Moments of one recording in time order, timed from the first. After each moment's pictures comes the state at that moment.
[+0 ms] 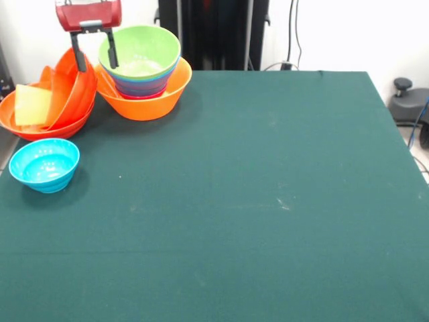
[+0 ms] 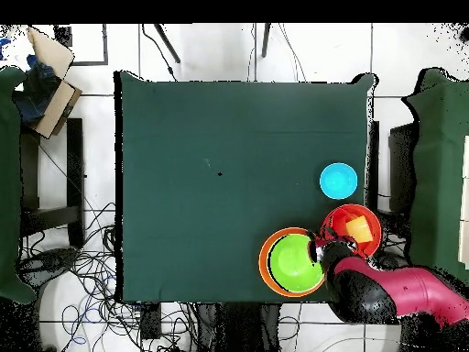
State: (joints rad) arm -1.38 -0.78 0.88 2.14 -0.93 0.35 1.76
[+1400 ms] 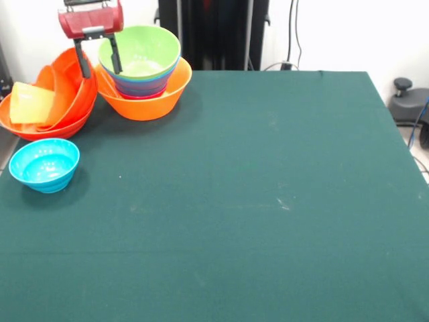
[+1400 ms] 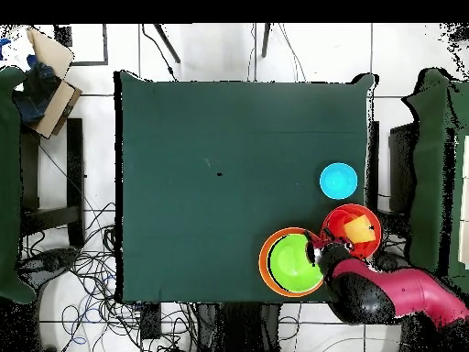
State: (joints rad) arm -1.42 -0.69 0.89 2.14 -0.98 0.33 1.76
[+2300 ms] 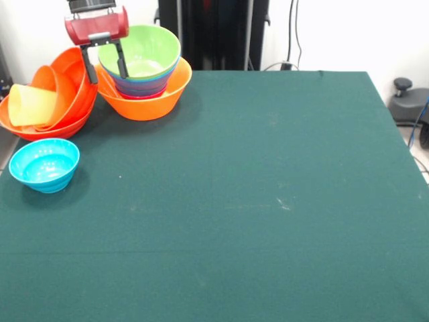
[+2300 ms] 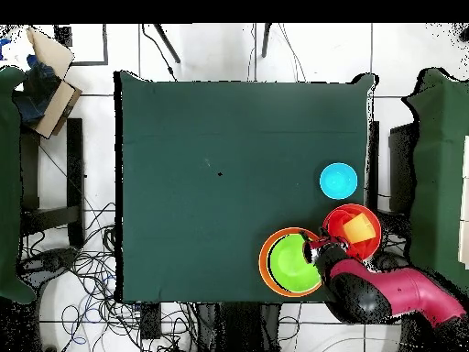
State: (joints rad) arm -1.43 -0.65 0.89 2.13 -1.00 0.31 1.76
